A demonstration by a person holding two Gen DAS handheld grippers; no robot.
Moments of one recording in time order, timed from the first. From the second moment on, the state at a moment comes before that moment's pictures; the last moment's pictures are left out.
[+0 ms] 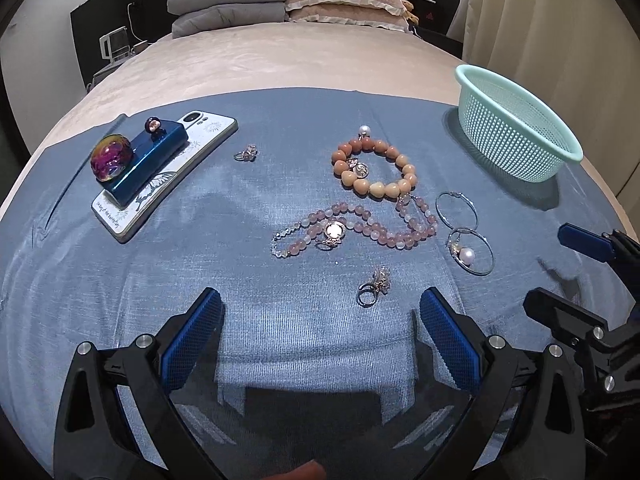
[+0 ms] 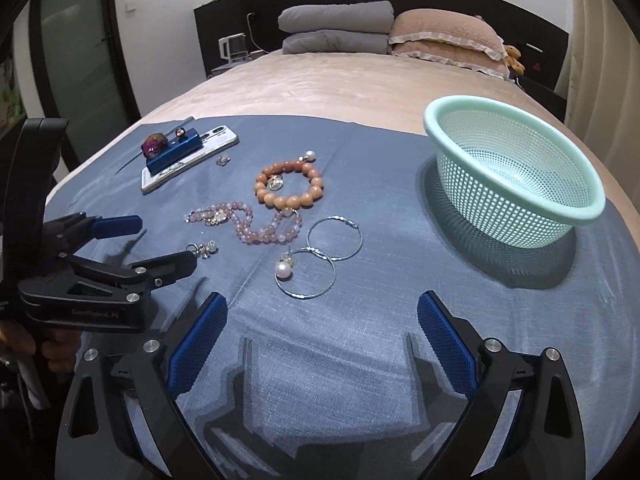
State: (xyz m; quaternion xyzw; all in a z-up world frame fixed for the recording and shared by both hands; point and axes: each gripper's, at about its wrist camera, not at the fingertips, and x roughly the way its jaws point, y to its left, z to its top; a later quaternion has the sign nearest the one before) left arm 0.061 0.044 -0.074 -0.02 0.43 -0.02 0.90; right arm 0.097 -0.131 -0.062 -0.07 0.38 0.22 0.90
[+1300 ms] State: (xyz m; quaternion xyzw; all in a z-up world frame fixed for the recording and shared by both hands) left arm 0.060 0.023 -0.091 0.04 0.36 -0.12 0.92; right arm 0.131 -0.104 -0.088 -0.08 0.39 0.28 0.87
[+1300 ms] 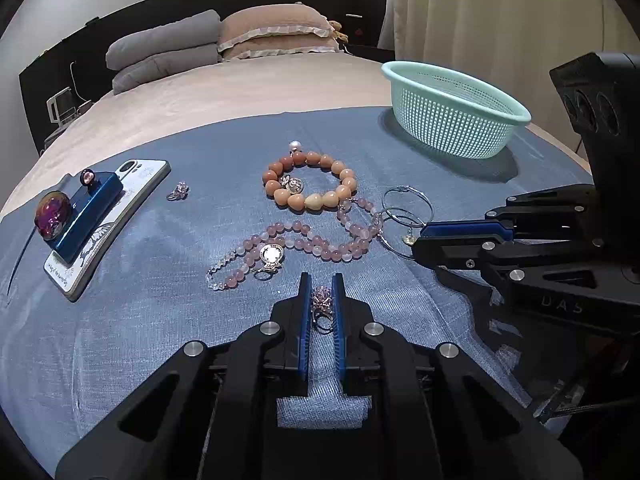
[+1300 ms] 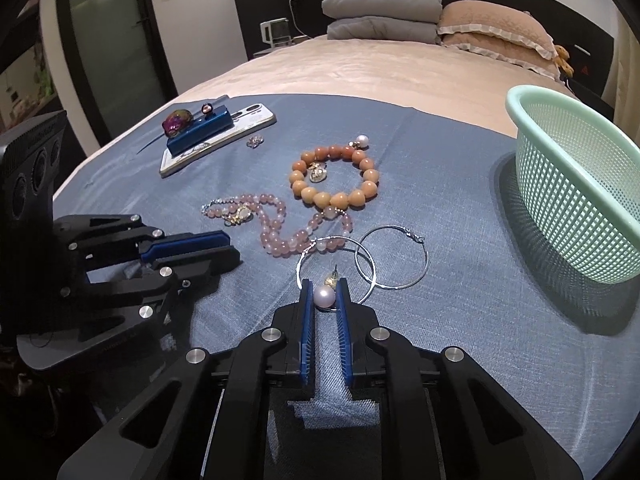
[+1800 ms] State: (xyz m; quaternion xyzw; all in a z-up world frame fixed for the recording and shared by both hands) left arm 0.057 0.013 -0.064 0.07 0.37 -0.11 0.92; right arm 0.115 -0.113 -0.057 -0.08 0.36 0.29 0.88
